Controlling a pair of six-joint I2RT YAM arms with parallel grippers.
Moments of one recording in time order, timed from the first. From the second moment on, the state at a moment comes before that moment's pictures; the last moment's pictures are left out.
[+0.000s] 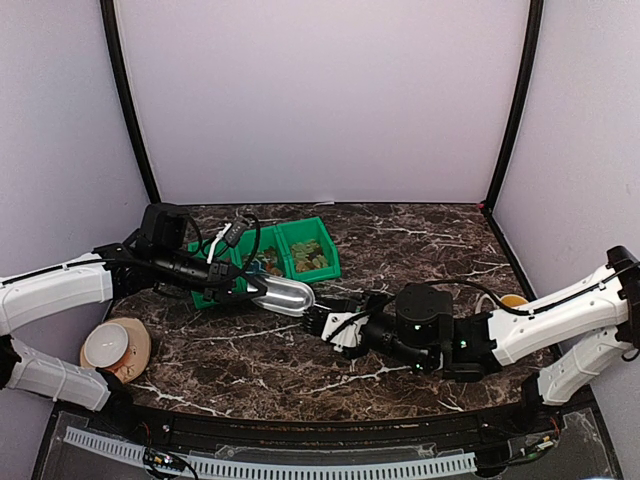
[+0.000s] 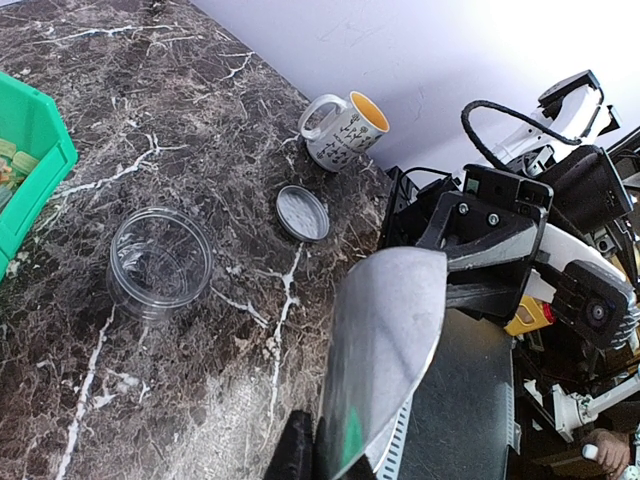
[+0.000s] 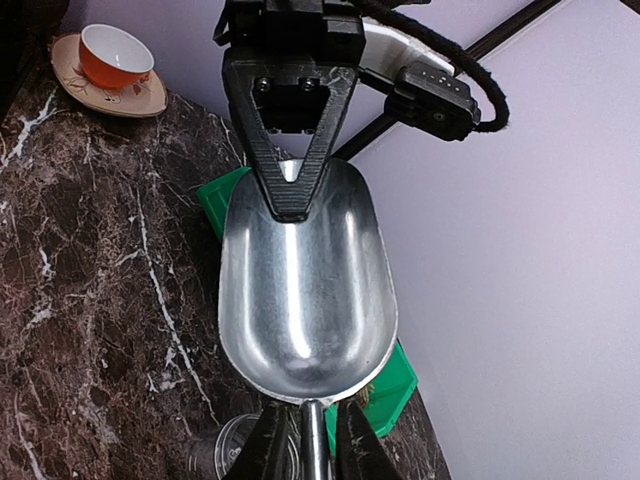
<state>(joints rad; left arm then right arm) -0.59 1.18 0.80 -0.20 0.83 -0.30 1.36 1.41 0.72 0.51 0.41 -0.75</state>
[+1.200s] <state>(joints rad) -0.58 1.18 0.79 -0.20 0.84 -0.30 1.37 1.45 0.73 0.51 0.41 -0.79</state>
